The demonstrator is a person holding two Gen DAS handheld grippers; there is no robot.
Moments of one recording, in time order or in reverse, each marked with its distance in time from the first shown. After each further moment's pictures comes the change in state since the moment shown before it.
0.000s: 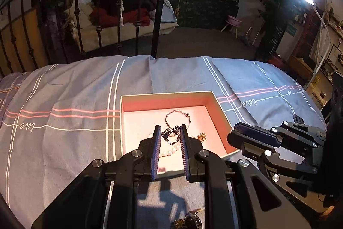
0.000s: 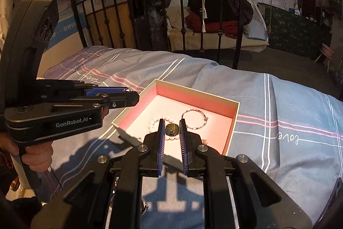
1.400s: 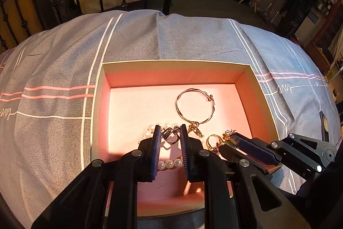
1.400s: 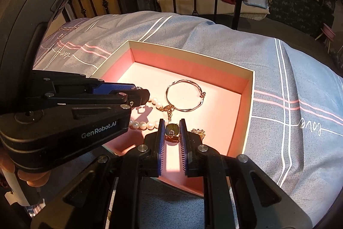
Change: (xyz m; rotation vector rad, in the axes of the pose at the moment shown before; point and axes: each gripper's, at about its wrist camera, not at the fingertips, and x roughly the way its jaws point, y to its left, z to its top) left arm 0.106 0.013 0.000 -0.061 0.254 0.060; right arm 0.092 -0.020 -0.019 0.029 0.230 -0.031
